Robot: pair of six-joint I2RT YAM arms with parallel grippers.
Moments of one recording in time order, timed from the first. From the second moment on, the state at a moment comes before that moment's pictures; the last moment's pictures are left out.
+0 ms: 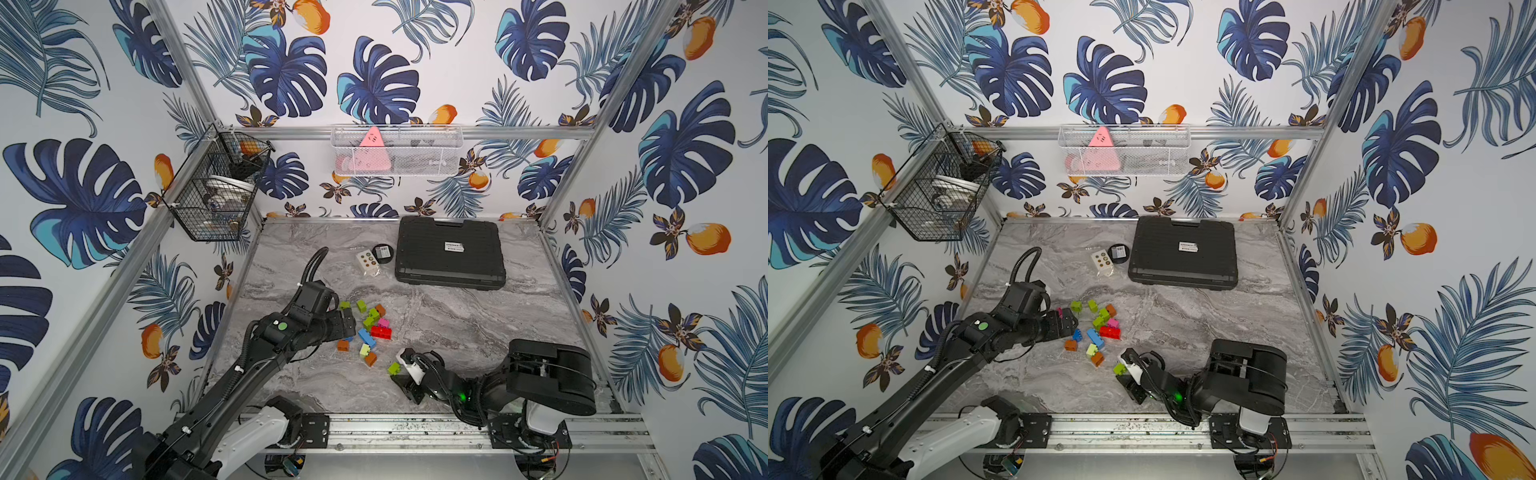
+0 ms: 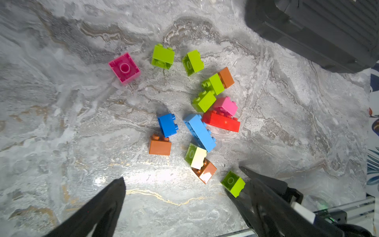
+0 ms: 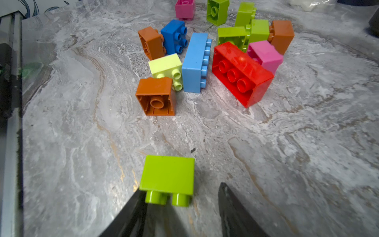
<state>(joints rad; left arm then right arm) -0.40 0.97 0.84 -0.88 0.04 -0.65 1.27 1.76 0.28 0.96 0.28 0.22</state>
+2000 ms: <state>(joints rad) -0.40 1.02 0.63 -0.78 0.02 -0.80 0.56 1.69 0.95 -0.85 0.05 0.56</state>
